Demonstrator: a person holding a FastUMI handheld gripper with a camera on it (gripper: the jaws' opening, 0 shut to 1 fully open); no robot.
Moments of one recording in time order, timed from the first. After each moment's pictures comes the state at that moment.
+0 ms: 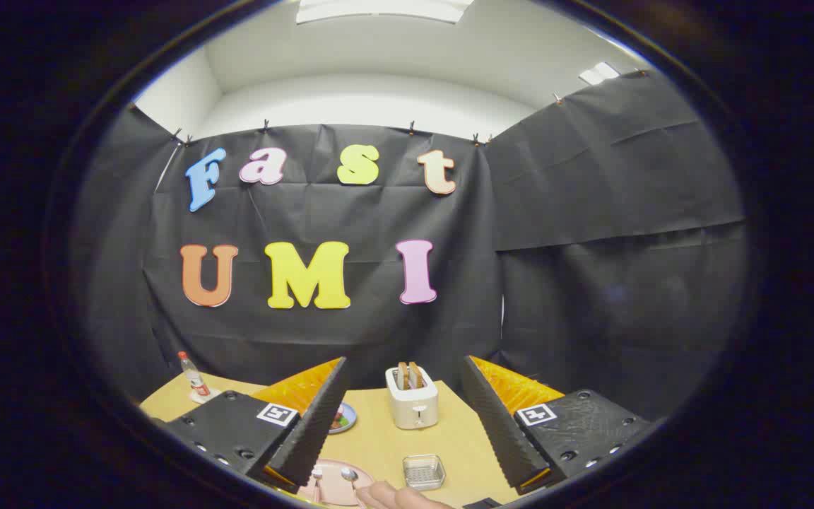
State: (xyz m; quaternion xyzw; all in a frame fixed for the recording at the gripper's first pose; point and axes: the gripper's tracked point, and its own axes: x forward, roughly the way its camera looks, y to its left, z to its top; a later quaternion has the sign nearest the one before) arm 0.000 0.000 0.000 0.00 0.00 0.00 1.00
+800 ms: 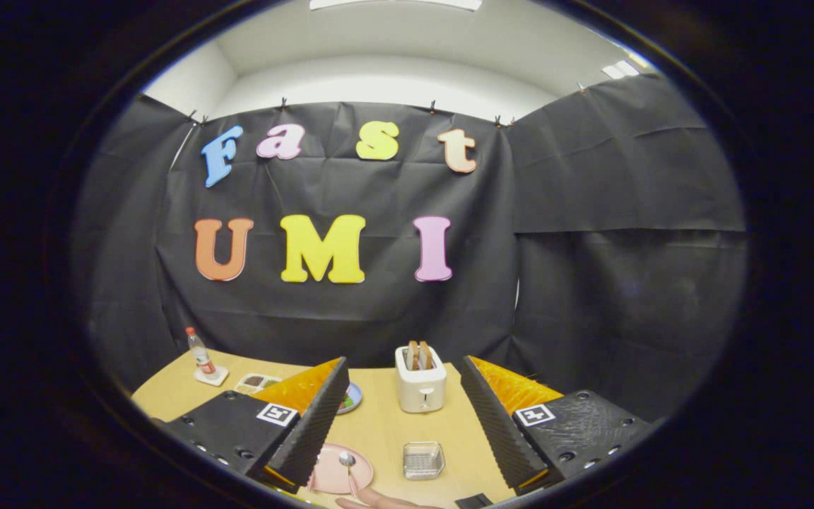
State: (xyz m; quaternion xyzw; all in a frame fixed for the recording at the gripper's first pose) arm 0.015 0.009 -0.044 -0.03 0.06 0.03 1.00
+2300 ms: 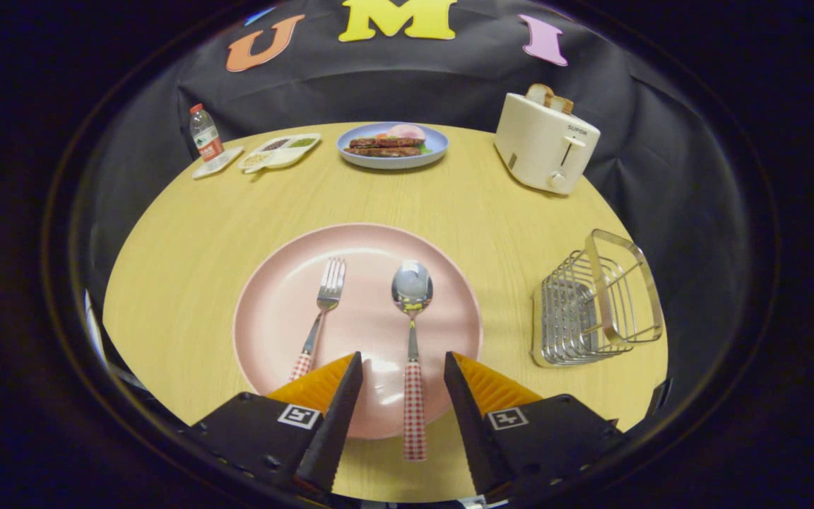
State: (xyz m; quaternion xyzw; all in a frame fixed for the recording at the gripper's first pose) arm 0.031 0.102 -0.430 -0.11 0.48 0.11 0.86
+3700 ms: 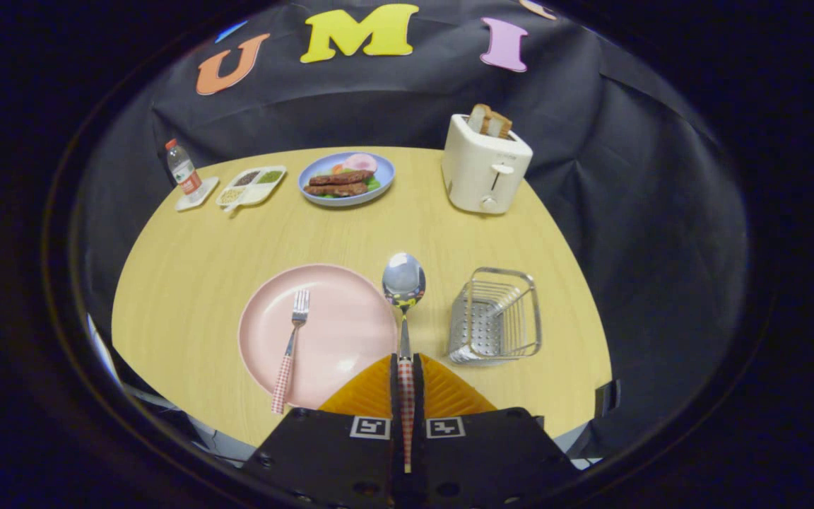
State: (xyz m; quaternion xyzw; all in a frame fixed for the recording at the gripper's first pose) arm 0.034 0.038 -0.317 -0.10 0.47 0.05 0.88
